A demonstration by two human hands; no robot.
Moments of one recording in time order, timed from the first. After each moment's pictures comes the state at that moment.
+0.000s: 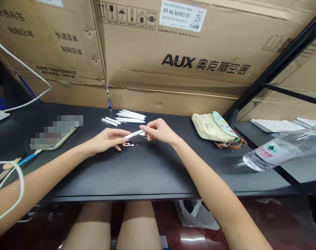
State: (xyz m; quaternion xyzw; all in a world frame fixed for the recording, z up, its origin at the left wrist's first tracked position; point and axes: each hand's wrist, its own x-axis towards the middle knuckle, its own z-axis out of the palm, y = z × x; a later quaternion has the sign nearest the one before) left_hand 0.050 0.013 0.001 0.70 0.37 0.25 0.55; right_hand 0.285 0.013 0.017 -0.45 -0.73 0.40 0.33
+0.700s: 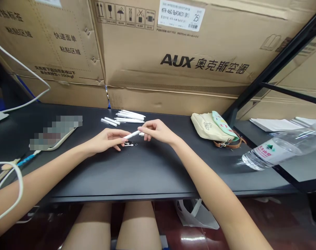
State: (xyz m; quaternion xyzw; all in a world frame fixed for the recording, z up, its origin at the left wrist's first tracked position) left_hand 0.050 0.013 0.002 0.70 0.37 0.25 0.56; right_hand 0.284 0.012 0.017 -0.42 -0.75 0.41 0.32
